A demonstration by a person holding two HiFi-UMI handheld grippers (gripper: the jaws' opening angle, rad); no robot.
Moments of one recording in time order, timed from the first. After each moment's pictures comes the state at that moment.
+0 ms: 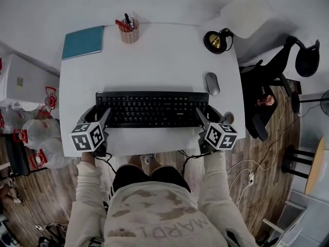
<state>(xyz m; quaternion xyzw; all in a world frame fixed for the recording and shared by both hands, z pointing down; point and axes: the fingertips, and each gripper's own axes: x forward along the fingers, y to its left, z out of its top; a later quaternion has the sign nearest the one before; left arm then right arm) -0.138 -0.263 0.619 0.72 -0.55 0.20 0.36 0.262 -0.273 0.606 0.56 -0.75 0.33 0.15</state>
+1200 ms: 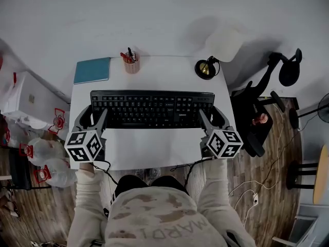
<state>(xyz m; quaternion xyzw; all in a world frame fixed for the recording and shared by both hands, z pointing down) -0.139 -0.296 0.454 0.77 -0.60 0.10 0.19 0.259 -0.305 0.453 0.58 -0.79 0.19 0.05</state>
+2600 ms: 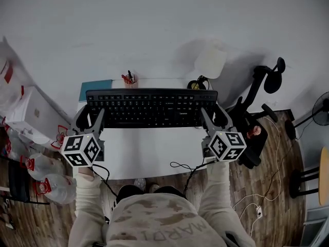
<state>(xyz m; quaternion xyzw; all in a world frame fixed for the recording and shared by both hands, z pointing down) -0.138 -0.278 0.337 0.79 -0.61 0.00 0.09 0.258 -0.286 0.325 0.58 -0.81 0.07 -0.02</state>
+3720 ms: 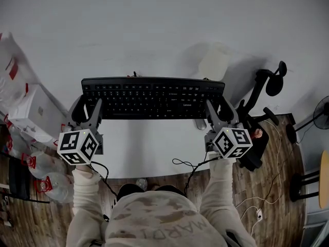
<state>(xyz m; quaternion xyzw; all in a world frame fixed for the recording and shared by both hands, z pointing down) -0.164 -0.270 0.276 0.78 -0.62 -0.05 0.03 0.231 -0.285 0.268 0.57 -0.82 0.02 -0.07</state>
